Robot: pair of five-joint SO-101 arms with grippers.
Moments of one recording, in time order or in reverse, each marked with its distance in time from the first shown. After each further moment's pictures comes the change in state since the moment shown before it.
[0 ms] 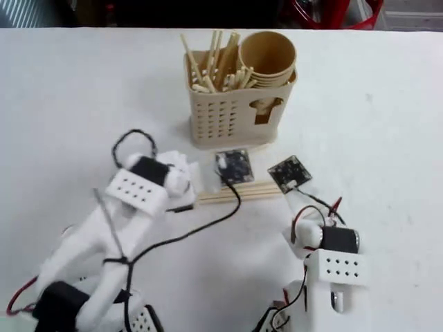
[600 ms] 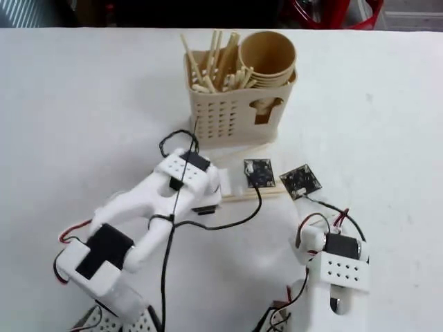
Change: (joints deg) left arm 3.9 27.2 -10.0 -7.4 2.7; right arm 4.3 -0.4 6.7 -5.4 0.1
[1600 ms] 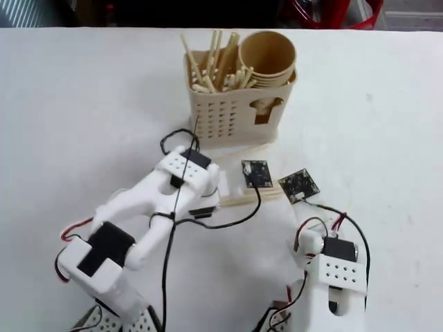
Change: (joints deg) left arm -0.3 0.4 -1.2 7.0 3.4; right arm 0.0 0.0 3.9 -3.5 0.0
